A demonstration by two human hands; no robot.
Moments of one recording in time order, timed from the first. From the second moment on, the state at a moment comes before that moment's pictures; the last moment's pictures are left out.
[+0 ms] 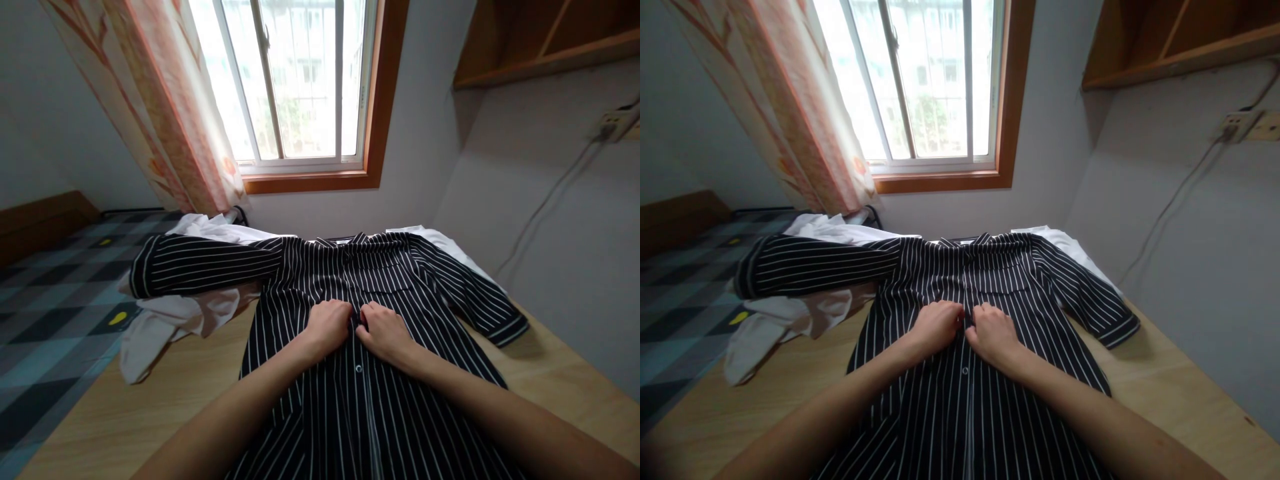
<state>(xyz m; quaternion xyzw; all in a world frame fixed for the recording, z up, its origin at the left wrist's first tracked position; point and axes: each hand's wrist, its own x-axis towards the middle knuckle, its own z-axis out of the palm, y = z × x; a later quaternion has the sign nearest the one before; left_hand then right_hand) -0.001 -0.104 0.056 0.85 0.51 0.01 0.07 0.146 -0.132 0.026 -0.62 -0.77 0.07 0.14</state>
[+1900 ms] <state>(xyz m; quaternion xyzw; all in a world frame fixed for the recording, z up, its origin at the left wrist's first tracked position) 0.003 -0.093 0.041 0.73 0.55 0.14 0.37 0.164 -0.129 0.004 -0.56 -0.59 0.40 0.42</state>
